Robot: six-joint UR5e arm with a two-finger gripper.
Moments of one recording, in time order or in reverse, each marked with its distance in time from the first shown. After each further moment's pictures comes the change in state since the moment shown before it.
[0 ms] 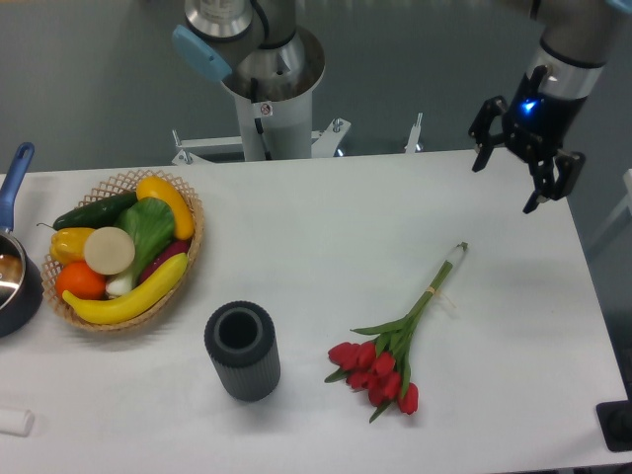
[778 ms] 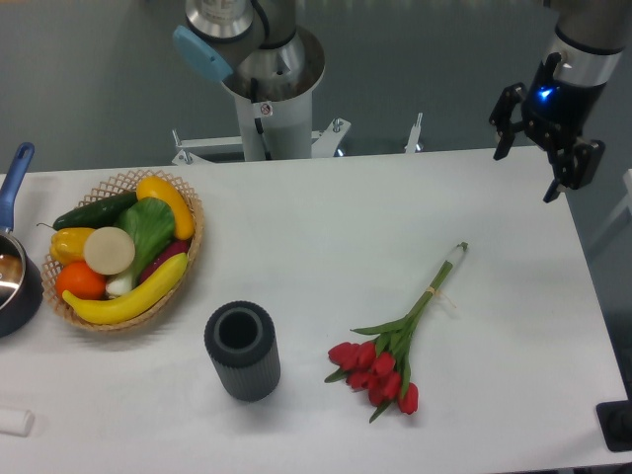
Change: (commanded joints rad) arm 0.020 -0.006 0.087 -0.021 0.057 0.213
